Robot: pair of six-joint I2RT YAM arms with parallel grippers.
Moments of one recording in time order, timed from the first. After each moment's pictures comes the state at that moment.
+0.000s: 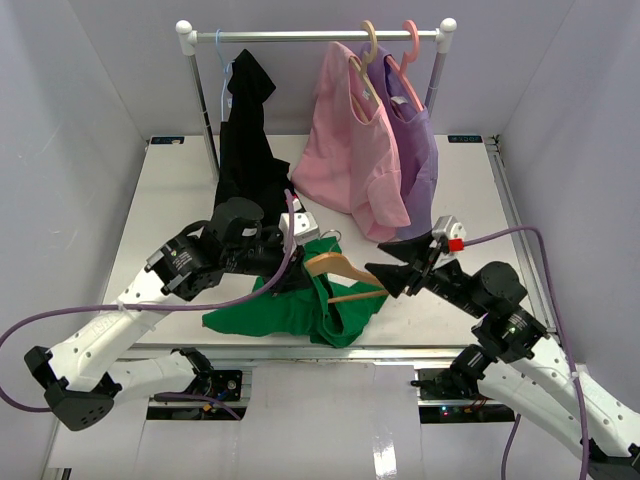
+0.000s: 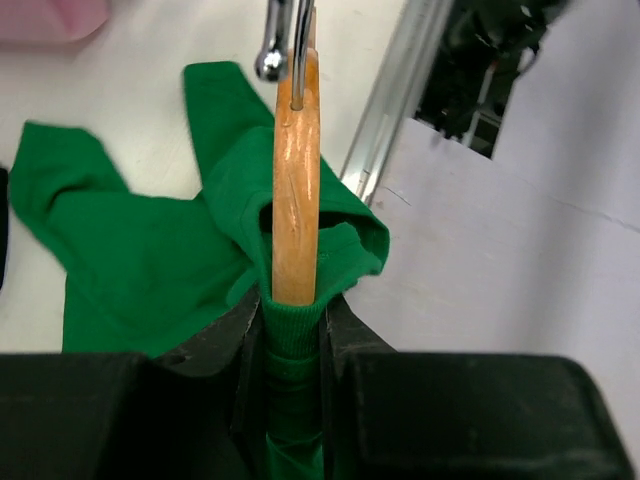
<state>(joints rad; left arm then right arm) -0.83 1.07 1.28 -0.82 0.46 0.08 0.79 0.51 0.59 0.07 -0.30 0.16</state>
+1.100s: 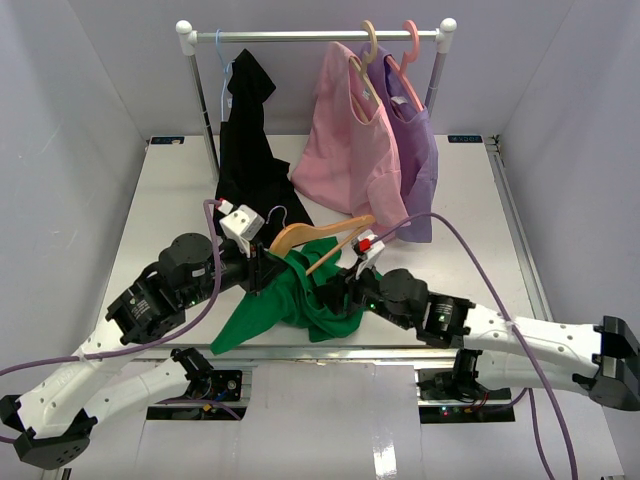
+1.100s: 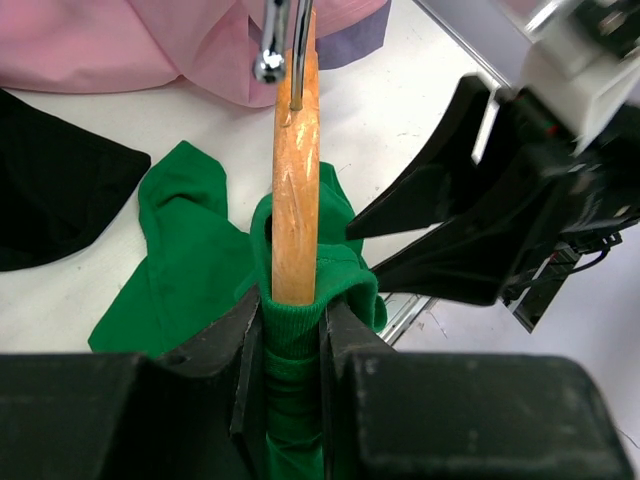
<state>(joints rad) -0.83 0.73 1.01 -0.57 0.04 -0.25 1.24 0.95 0.64 0.10 0.25 0.45</state>
